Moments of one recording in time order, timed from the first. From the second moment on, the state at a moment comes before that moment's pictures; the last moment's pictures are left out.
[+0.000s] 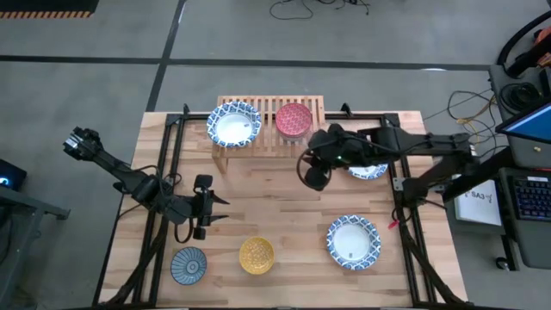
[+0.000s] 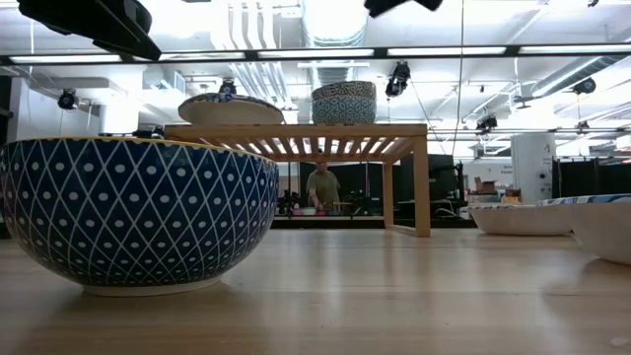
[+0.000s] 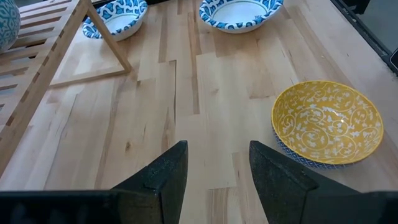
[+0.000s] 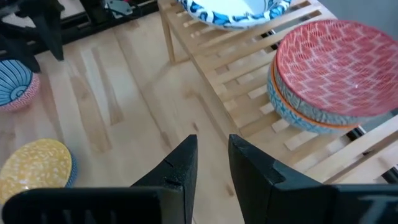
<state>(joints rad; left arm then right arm) -0.57 0.93 0.70 -0.44 -0.51 -0.17 0.05 1.48 1.67 -0.97 0.32 0.38</state>
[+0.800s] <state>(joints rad) -0.57 0.93 0.70 -0.44 -0.54 -0.18 0.02 1.20 0.93 -0.83 0.37 0.89</state>
